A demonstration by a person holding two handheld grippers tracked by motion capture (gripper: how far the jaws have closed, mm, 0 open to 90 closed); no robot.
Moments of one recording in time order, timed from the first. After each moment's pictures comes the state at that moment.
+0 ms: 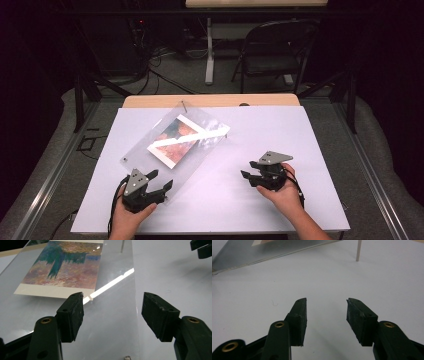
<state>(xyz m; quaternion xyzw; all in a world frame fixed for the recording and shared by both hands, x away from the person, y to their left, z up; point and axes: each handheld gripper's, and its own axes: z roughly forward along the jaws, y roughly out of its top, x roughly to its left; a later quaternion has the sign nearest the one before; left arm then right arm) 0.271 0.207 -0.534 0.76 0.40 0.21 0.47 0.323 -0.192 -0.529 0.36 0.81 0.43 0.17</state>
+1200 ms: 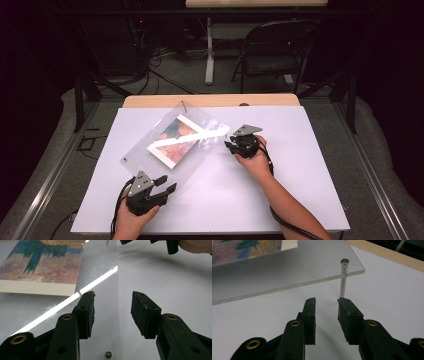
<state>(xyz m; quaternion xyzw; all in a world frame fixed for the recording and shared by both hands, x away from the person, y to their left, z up) 0.266 0.197 -0.535 0.78 0.38 0.17 0.46 0.435 -0.140 -0.551 0.36 0.80 0.43 0.21</state>
